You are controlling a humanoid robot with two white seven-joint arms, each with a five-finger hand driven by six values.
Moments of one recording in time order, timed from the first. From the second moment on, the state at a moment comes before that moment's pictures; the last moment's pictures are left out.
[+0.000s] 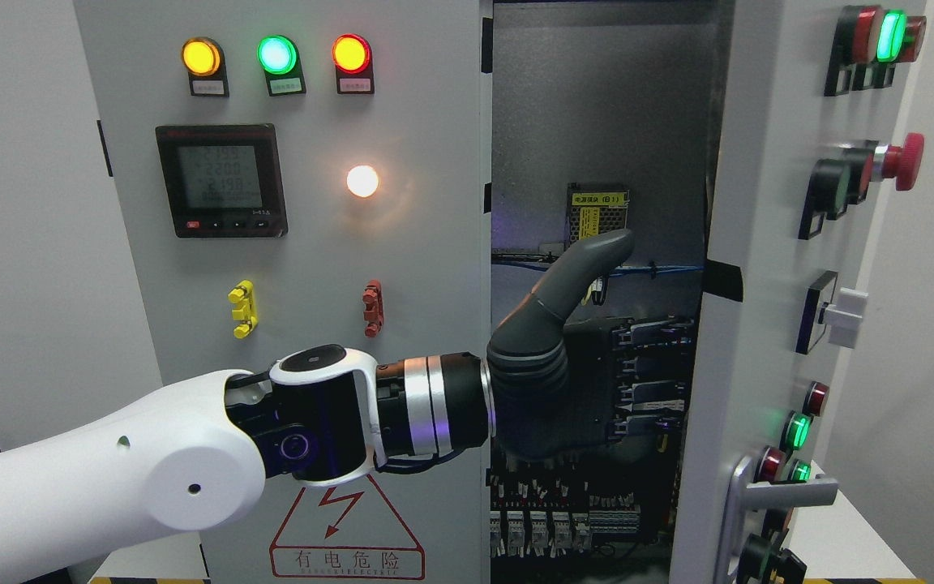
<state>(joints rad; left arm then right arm) -1.69 0.48 -1.43 -1.64 1.87 0.06 -0.30 0.11 0.12 0.06 -0.08 0.00 0.06 0.06</state>
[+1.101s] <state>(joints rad) -1.71 0.27 -1.39 -1.56 1.87 0.07 -0.31 0.11 0.12 0.06 -0.08 0.00 0.06 0.06</state>
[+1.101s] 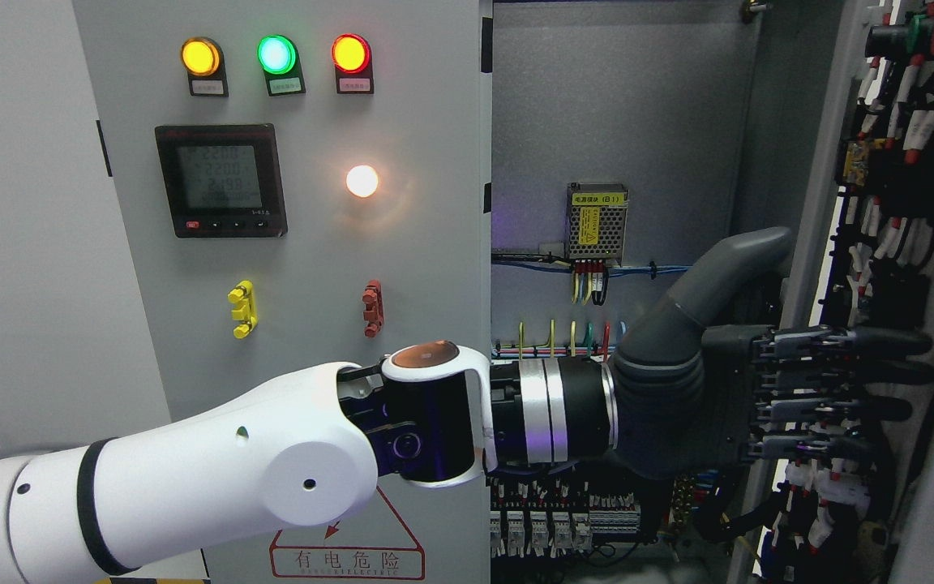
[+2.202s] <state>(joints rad) -1.71 0.04 -1.38 -1.44 1.83 0.06 -0.20 0.11 0.12 0.06 -0.08 0.00 0.05 0.06</state>
